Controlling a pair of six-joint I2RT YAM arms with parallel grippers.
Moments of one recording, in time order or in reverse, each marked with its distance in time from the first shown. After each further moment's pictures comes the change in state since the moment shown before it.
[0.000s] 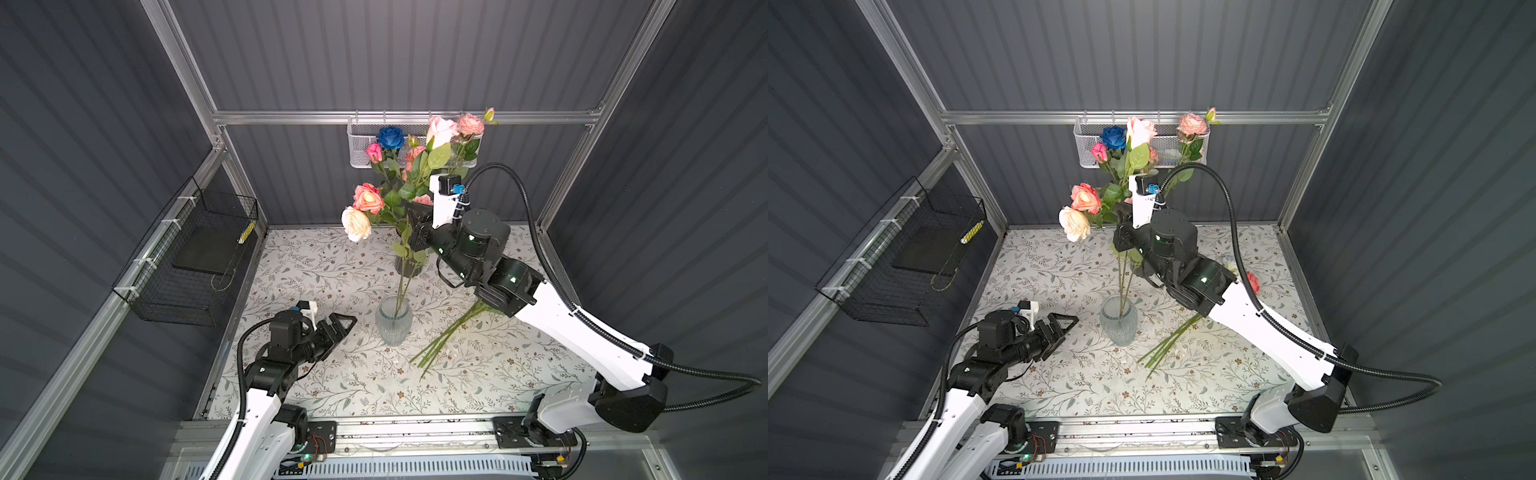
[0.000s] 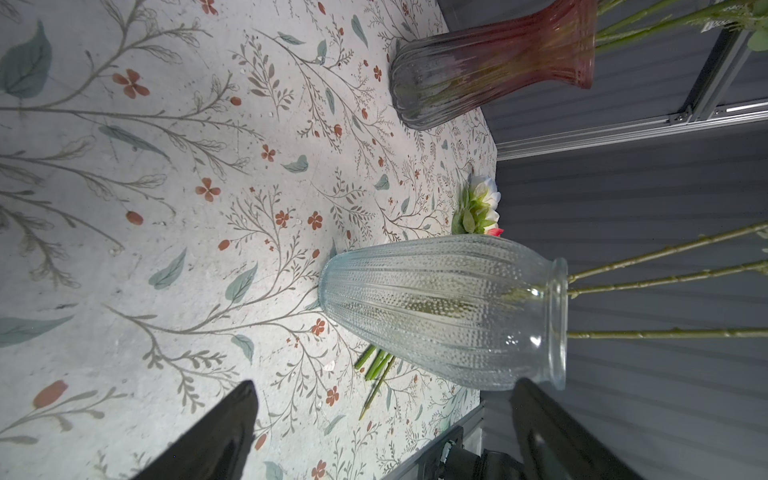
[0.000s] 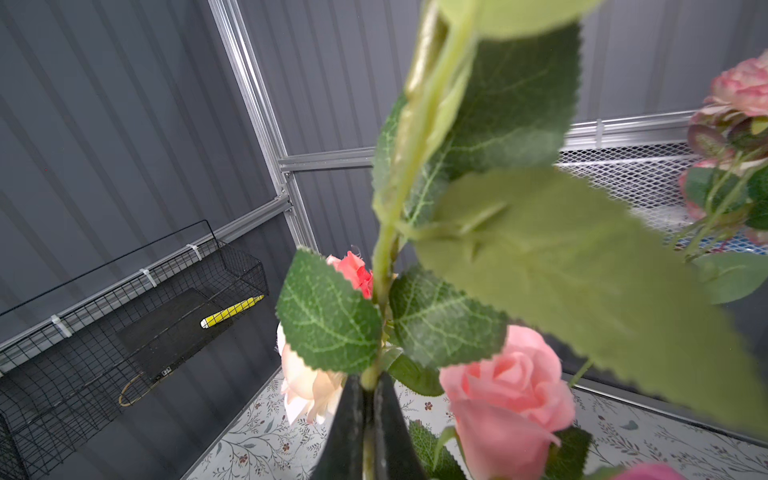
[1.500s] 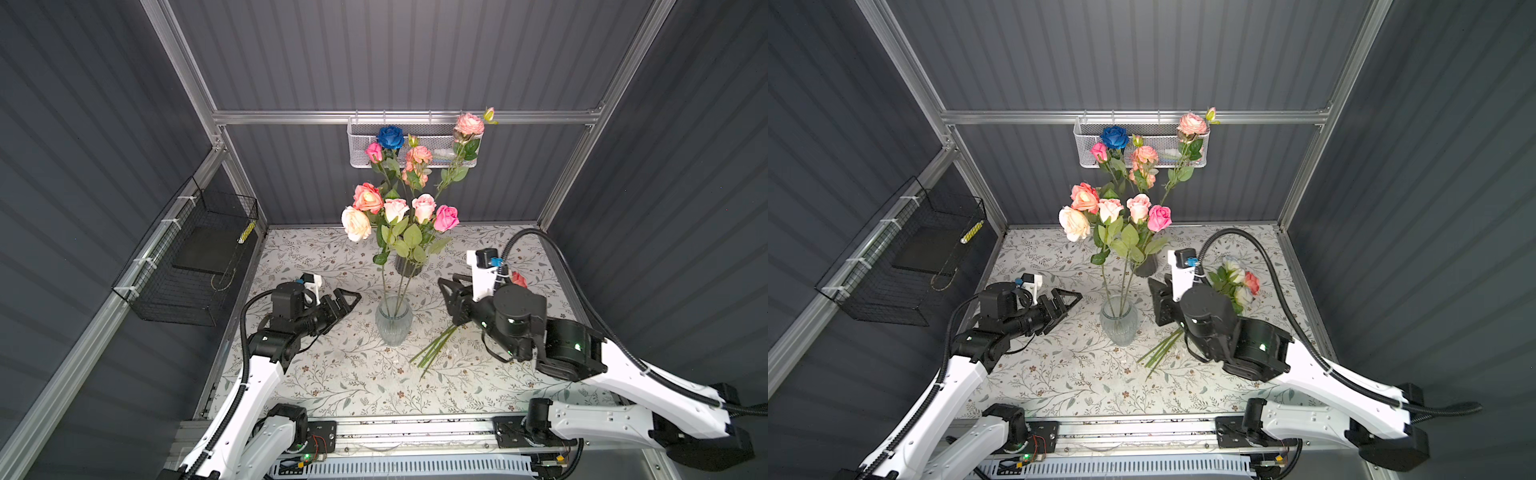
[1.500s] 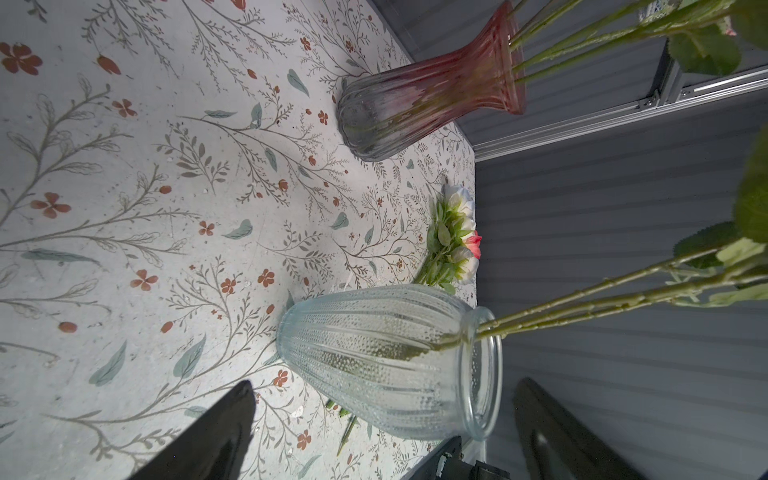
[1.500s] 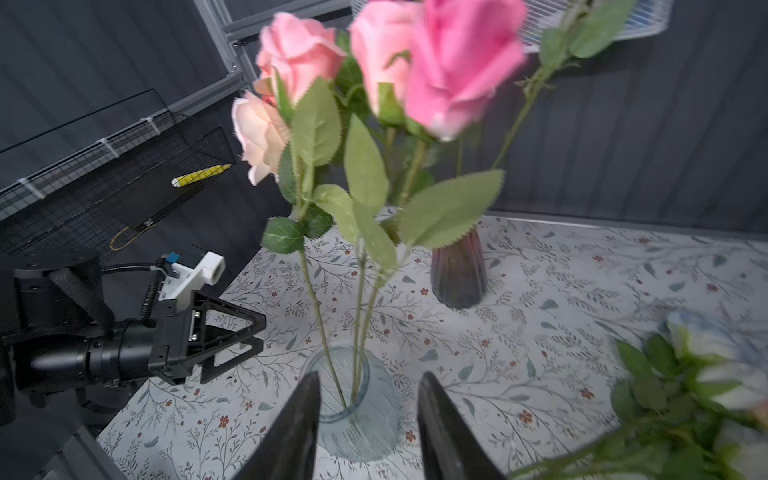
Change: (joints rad) left arm 0.000 0.224 0.224 0.041 0.010 0.095; right arm 0.196 -0.542 -0.503 -0.396 0.294 0.283
